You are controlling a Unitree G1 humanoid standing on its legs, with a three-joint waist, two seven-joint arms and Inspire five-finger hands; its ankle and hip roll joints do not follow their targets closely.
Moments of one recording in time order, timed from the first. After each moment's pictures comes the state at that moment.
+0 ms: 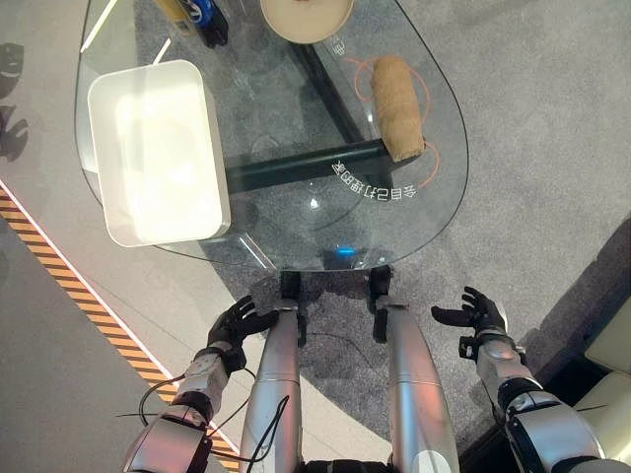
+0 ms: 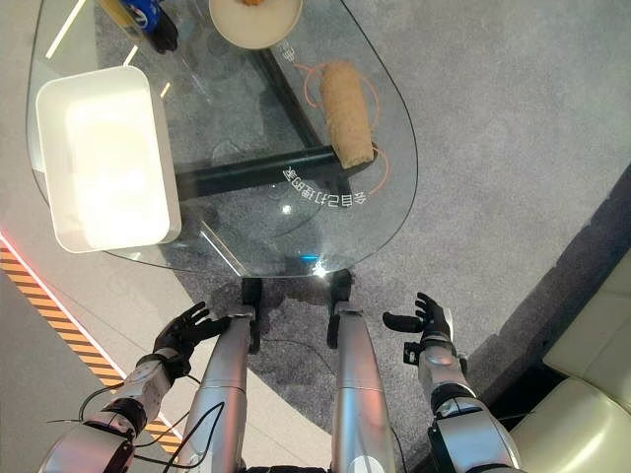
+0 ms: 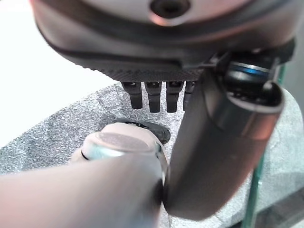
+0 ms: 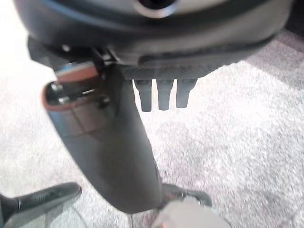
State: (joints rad) left arm -0.44 0.32 -0.21 1.21 -0.71 -0.18 -0.10; right arm -0.53 -0.41 0.16 1.25 0.40 -0.19 -0.18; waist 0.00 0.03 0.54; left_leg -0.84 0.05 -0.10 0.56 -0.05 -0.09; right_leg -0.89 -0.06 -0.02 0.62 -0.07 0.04
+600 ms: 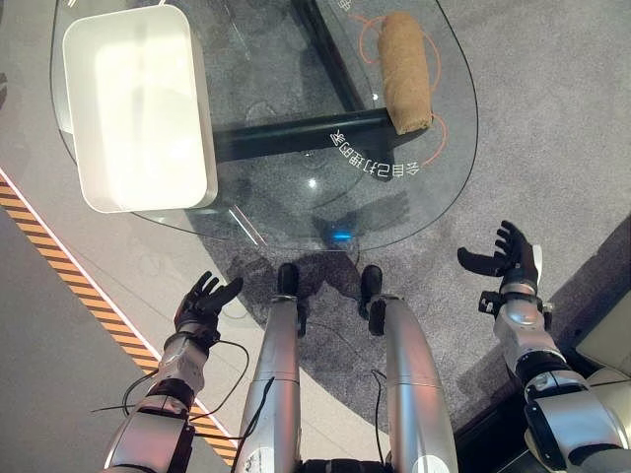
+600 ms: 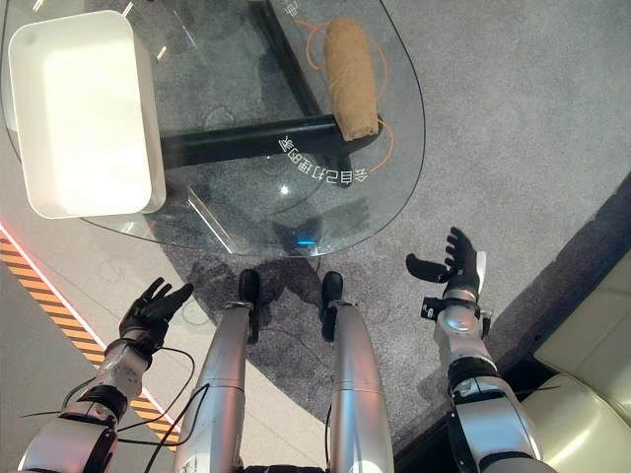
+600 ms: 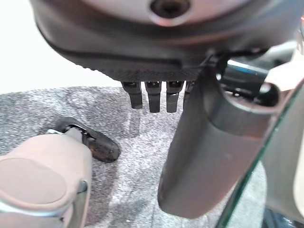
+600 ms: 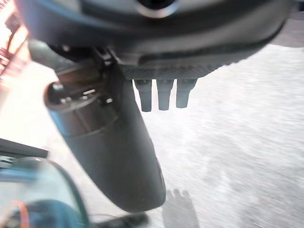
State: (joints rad) left arm -0.46 0.39 -0.11 1.15 -0.96 -0.18 -0.09; right arm -0.62 -0.53 0.14 1.02 0.42 -0.29 -0.29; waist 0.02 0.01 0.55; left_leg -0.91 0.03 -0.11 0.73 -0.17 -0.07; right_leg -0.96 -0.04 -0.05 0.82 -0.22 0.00
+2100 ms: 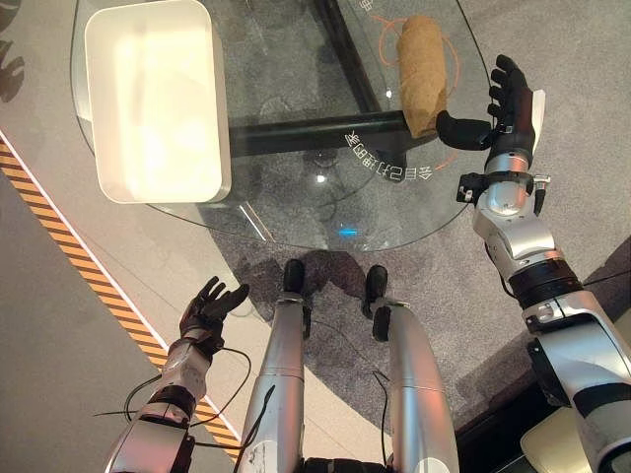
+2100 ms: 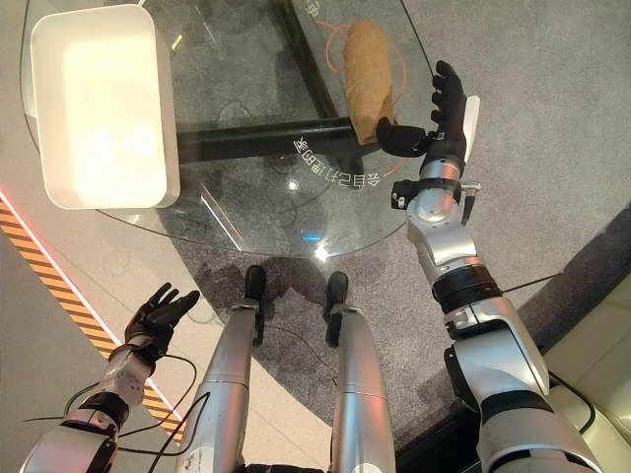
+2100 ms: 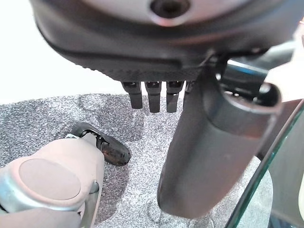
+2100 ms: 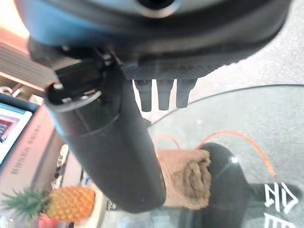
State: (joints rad) left arm -0.43 0.39 -0.15 1.12 -0.97 -0.18 -0.10; right arm -0.99 -0.55 0.34 0.63 0.40 0.04 -0.51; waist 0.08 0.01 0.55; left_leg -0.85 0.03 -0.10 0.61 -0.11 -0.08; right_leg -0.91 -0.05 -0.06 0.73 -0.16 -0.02
